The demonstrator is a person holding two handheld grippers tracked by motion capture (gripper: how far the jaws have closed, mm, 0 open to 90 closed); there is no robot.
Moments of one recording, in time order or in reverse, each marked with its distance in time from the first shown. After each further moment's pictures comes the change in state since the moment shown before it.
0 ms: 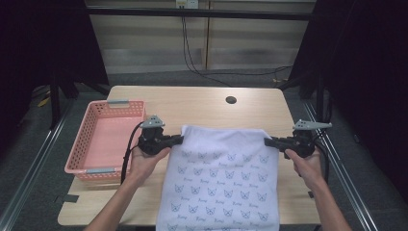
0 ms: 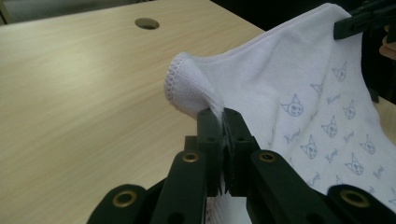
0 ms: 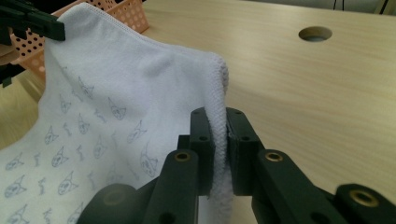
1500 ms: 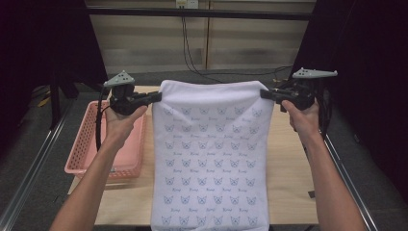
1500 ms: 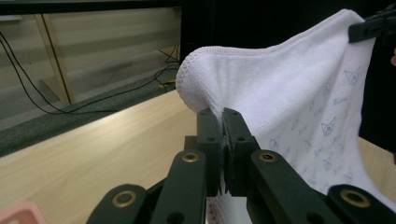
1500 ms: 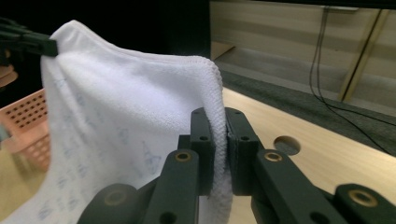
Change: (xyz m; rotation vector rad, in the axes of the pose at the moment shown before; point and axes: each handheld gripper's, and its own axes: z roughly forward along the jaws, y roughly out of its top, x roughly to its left) left arm 0.046 0.076 -0.064 -0.180 0.082 0.053; right arm 0.010 0.128 -0.003 -0.136 -0.025 -0.093
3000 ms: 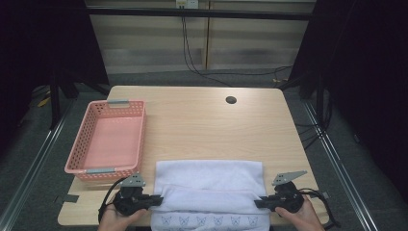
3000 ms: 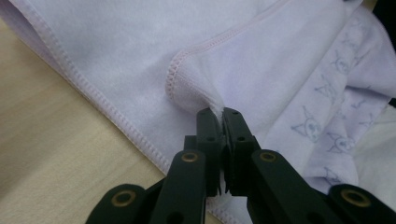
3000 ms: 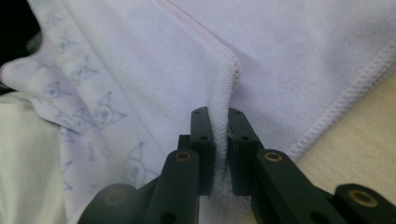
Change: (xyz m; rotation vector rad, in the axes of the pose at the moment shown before) left arm -0.102 -0.208 -0.042 0.469 -0.180 -0.123; right arm 0.099 -0.229 -0.029 0.543 0.168 0.097
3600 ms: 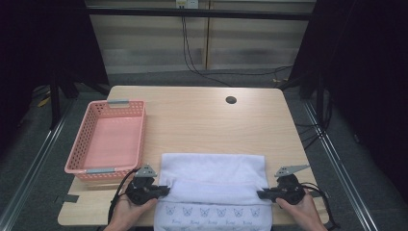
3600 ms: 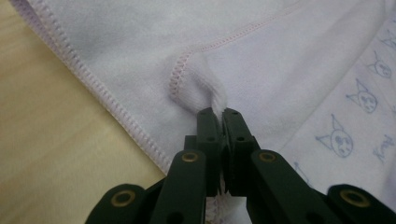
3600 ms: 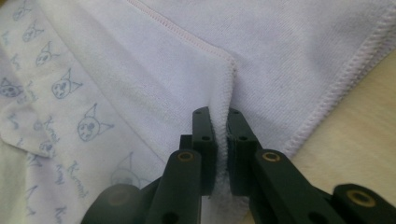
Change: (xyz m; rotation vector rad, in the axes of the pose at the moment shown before) left arm 0.012 0.028 0.032 0.006 0.095 -0.008; right arm -0.022 0.007 -0.002 -0.036 -0.072 0.059
